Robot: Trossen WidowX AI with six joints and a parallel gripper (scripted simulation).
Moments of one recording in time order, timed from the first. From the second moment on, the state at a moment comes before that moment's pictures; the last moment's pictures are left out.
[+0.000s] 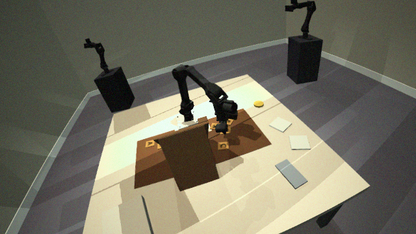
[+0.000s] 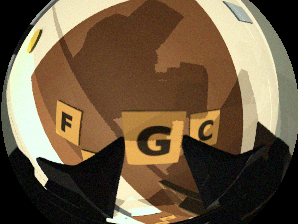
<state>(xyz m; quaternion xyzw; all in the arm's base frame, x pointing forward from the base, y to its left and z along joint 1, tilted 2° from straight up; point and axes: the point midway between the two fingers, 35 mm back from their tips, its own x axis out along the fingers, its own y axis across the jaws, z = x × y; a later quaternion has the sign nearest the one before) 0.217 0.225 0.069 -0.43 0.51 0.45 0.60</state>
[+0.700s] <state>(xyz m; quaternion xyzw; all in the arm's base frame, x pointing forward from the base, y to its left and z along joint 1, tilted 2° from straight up) 0.266 0.241 0.168 -0.36 0.34 0.48 0.72</state>
